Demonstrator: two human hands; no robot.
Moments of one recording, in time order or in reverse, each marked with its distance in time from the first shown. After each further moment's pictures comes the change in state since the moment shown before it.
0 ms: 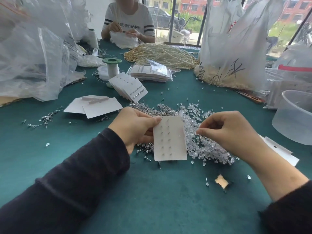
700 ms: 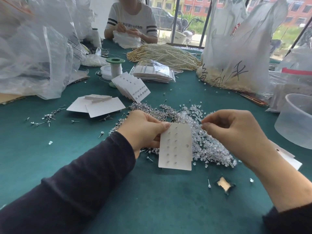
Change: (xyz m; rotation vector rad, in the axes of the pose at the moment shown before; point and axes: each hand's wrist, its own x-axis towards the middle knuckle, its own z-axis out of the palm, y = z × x) left_hand -0.001 -0.006 0.006 0.076 -0.041 0.013; right_hand -0.011 -0.021 -0.001 0.159 0.111 -0.019
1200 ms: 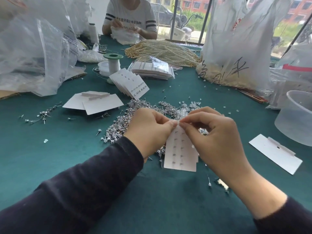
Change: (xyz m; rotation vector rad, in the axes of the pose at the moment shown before) left_hand 0.001 -0.012 0.016 0.196 0.128 0.241; right_hand -0.016 -0.018 0.040 0.091 0.134 -0.241
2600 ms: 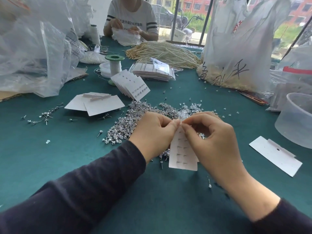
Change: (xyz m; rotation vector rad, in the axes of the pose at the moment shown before) left_hand 0.001 -0.005 0.004 0.037 -0.079 0.110; right_hand -0.003 0.006 0.007 0.011 0.064 0.018
